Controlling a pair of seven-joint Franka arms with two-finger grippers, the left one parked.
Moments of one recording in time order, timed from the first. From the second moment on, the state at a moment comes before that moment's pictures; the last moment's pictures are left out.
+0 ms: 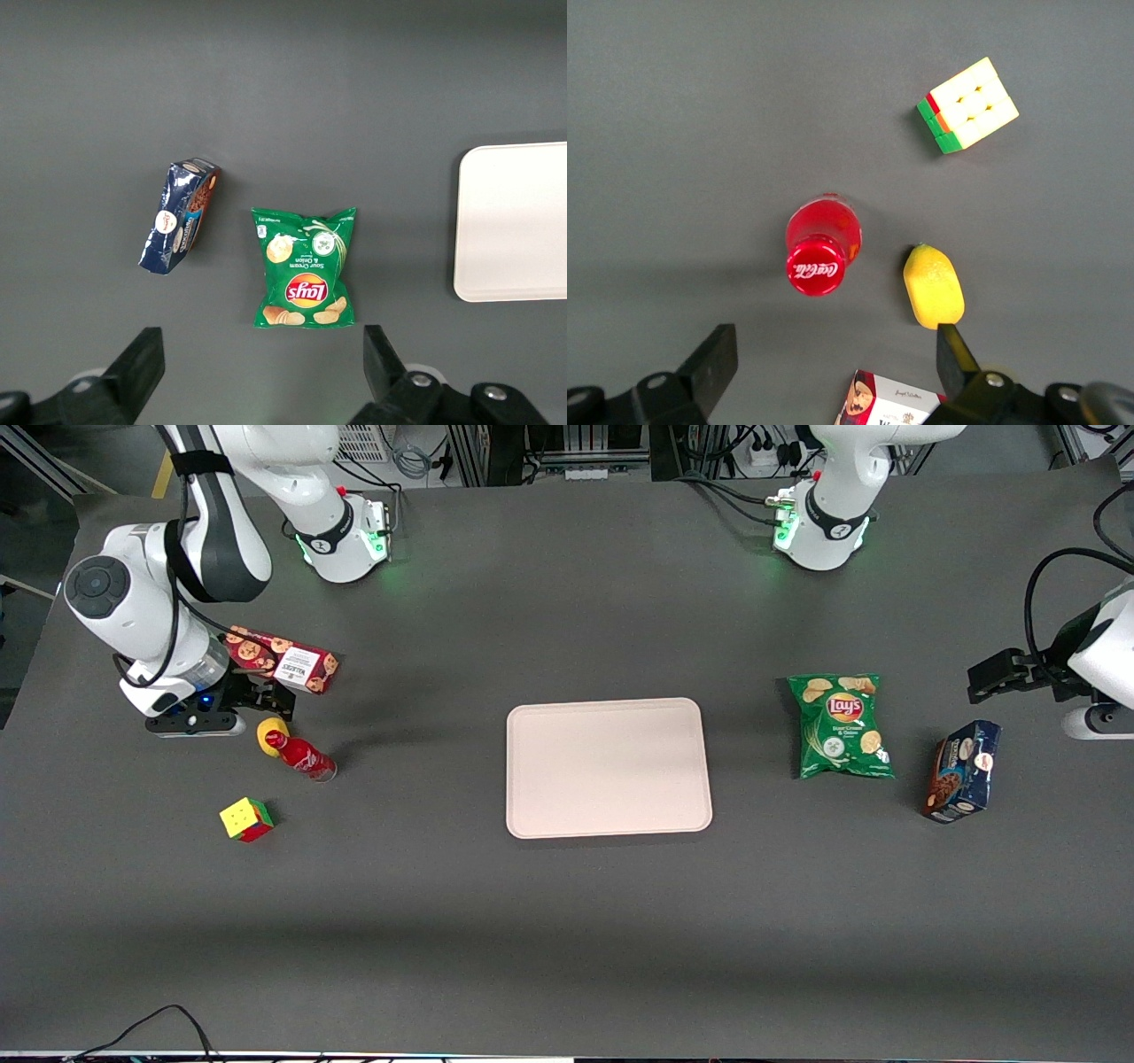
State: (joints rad) arm -0.14 -0.14 0.16 -2.43 -0.04 2.32 0.04
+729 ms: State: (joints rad) arm -0.14 -0.04 0.17 -2.43 -0.04 2.44 -0.01
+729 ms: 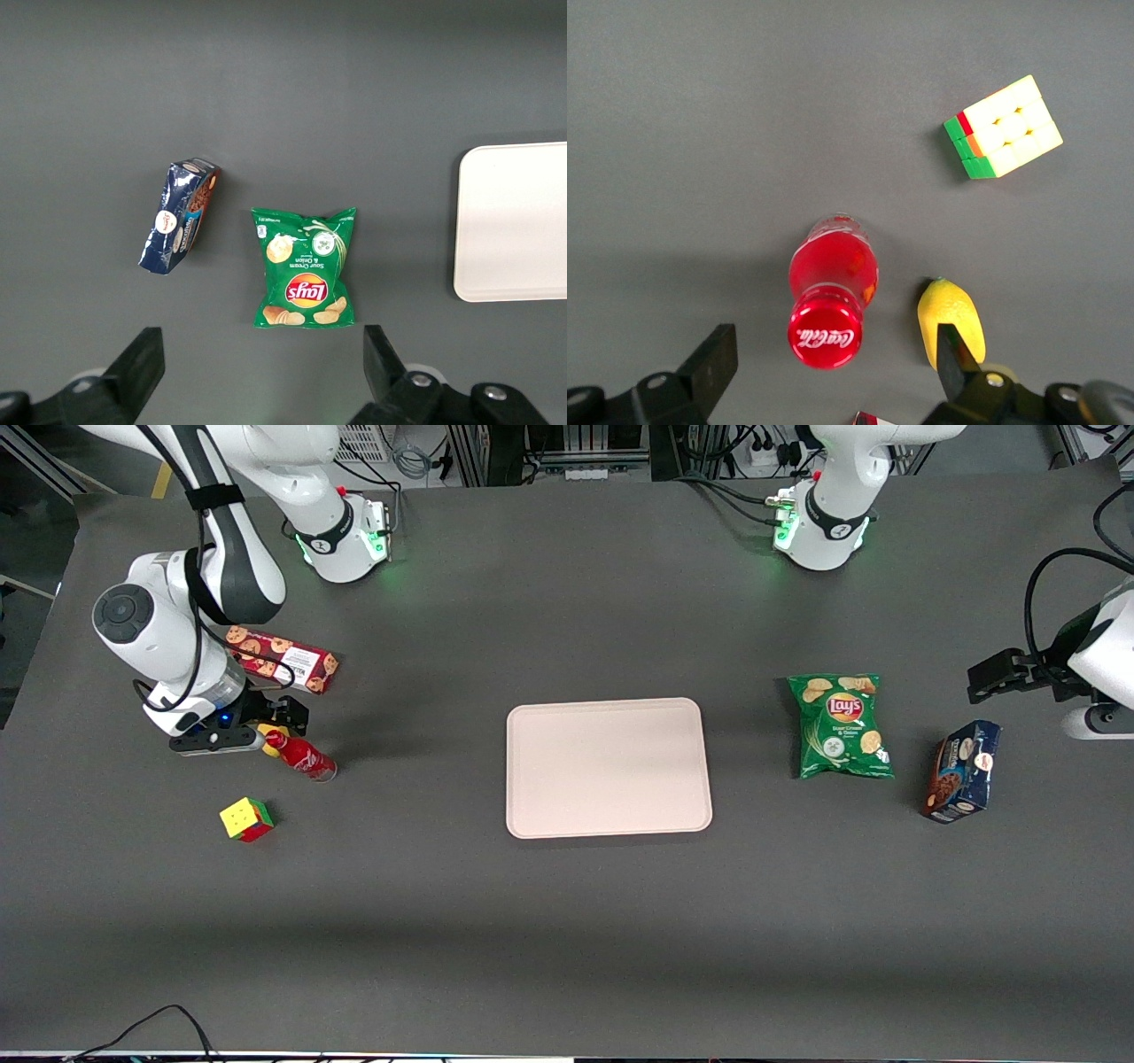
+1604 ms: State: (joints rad) arm -0.14 -0.04 0.17 -2.43 -0.04 2.45 -0.04
